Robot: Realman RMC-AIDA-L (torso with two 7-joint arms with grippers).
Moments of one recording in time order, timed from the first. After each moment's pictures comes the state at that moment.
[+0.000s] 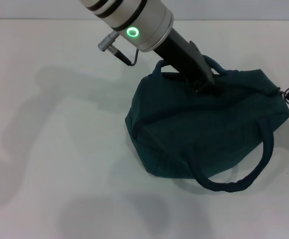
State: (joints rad) left arm -1.06 -2.08 1.32 0.91 2.15 1.49 -2.18; right arm 0.31 2.00 -0.85 -0.31 -1.30 -1.48 1.26
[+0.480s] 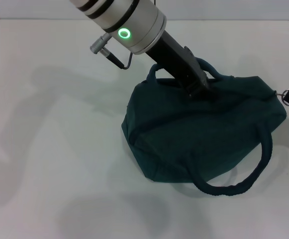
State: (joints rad) left arm -1.05 -2.08 1.28 0.91 2.16 1.55 -2.18; right arm 0.31 2.00 -0.85 -0.31 -1.30 -1.42 1.26
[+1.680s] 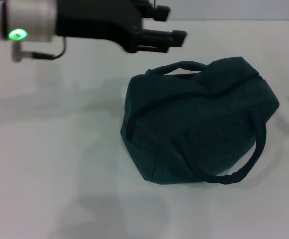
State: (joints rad) left arm -0.56 -2.08 1.08 1.30 1.80 1.53 -1.96; right arm 0.25 1.97 -0.57 -0.38 -1.33 -1.76 1.12
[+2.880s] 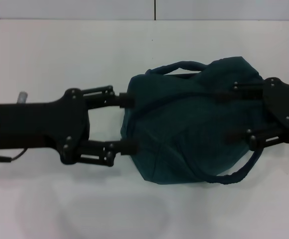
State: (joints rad) left arm -0.33 -2.07 0.98 1.00 1.58 1.93 -1.52; right arm 0.57 2.01 -0.89 -0.86 -1.76 -1.93 1.58
